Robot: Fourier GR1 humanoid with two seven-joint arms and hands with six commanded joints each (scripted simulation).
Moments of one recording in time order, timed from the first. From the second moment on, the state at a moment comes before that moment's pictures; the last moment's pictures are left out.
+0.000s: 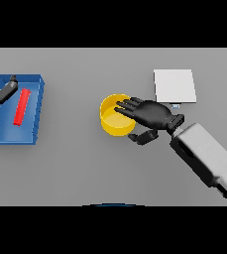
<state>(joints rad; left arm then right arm) -0.43 0.53 -0.06 -1.17 -0.35 0.10 0.45 -0.56 -0.41 0.59 -1.34 0.83 0.37 -0.16</state>
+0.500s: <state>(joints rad) -0.41 0.54 -0.05 -1.17 -0.35 0.10 0.43 -0.71 -0.33 0.69 -1.15 0.89 0.45 -0.18</state>
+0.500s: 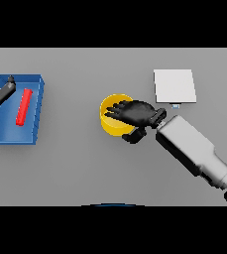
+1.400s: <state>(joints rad) -0.42 0.55 -0.05 -1.15 -0.35 0.10 0.42 -0.74 -0.28 0.70 -1.07 0.85 0.56 -0.15</state>
